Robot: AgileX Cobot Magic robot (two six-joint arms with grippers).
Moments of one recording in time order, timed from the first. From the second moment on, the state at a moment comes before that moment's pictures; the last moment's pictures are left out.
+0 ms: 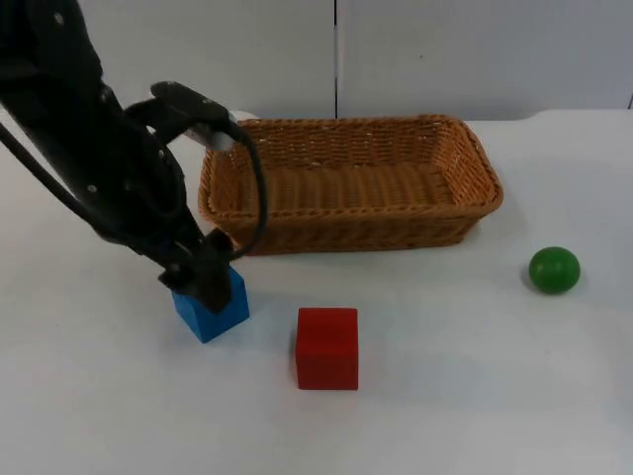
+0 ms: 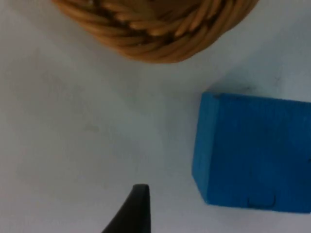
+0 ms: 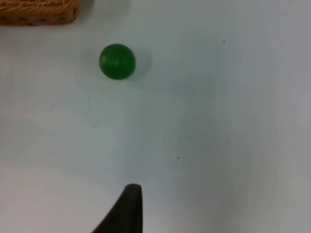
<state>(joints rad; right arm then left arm) 0.10 0.90 -0.69 -0.06 0.78 0.06 -0.29 1.95 -1.12 -0.27 0.60 0.66</state>
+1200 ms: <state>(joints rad) 0.10 0.90 -0.69 -0.07 0.77 0.06 -0.32 1.83 -1.13 -0.25 0.77 0.69</state>
